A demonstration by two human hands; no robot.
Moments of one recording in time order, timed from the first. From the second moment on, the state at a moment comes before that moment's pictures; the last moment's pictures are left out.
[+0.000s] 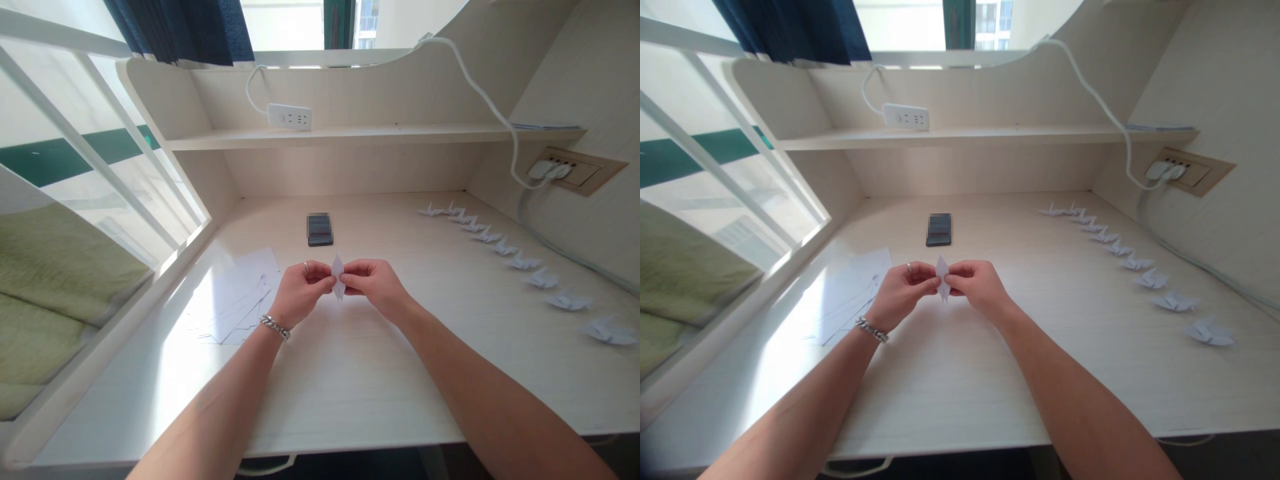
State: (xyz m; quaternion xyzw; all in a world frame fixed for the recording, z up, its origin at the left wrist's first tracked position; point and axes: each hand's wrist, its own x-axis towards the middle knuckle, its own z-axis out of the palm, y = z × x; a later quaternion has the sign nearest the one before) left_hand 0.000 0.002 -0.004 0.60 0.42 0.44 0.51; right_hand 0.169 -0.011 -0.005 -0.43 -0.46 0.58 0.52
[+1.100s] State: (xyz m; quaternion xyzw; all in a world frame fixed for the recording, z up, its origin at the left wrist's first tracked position) left_hand -0.003 0.003 -0.004 0.60 0.41 0.48 0.49; right_hand 0.169 -0.013 -0.014 -0.43 -0.61 0.39 0.54
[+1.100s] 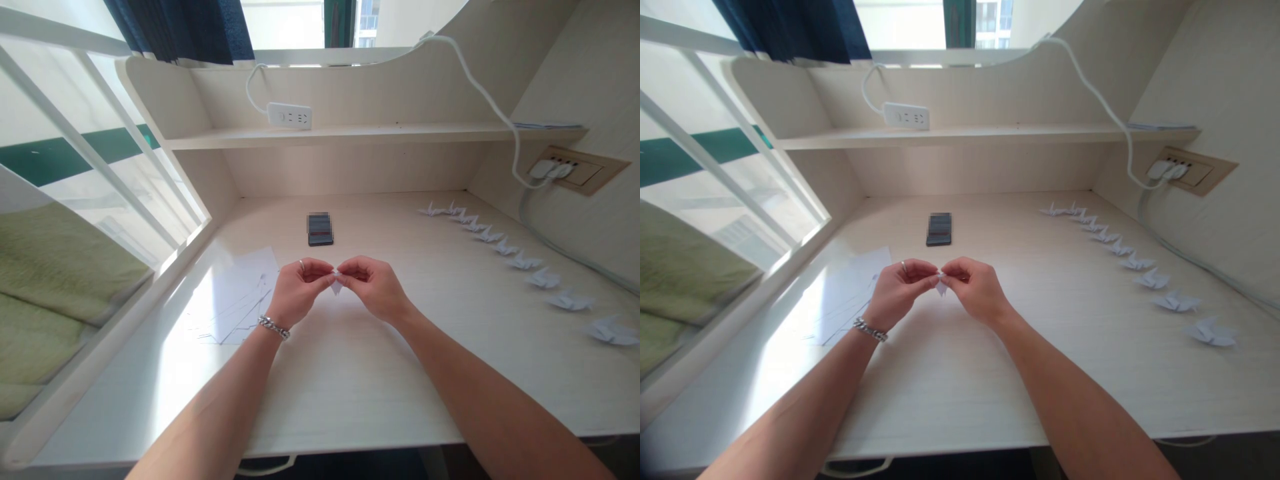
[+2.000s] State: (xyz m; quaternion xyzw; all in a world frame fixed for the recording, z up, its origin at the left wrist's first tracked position) left_hand 0.004 -0.001 -0.003 0.58 0.44 0.49 0.48; right_hand 0.167 -0.009 -0.016 -0.42 -0.56 0.50 0.51
